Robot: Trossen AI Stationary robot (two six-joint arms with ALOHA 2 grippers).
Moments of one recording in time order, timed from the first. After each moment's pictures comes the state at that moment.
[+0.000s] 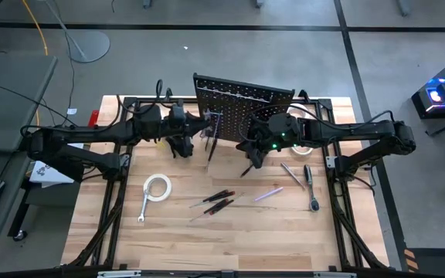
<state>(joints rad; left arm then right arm) 0.24 1.13 0.76 0.29 -0.01 -0.05 -0.05 1.34 1.13 -0.27 -0.03 0.47</state>
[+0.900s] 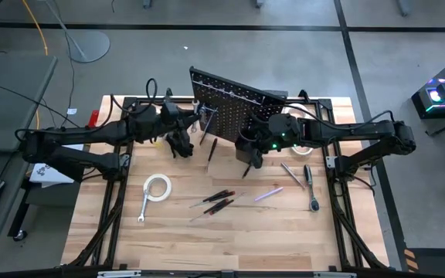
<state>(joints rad) 0.24 1.04 0.76 0.10 -0.27 -0.05 -0.05 1.34 1.13 -0.27 -0.03 0.47</state>
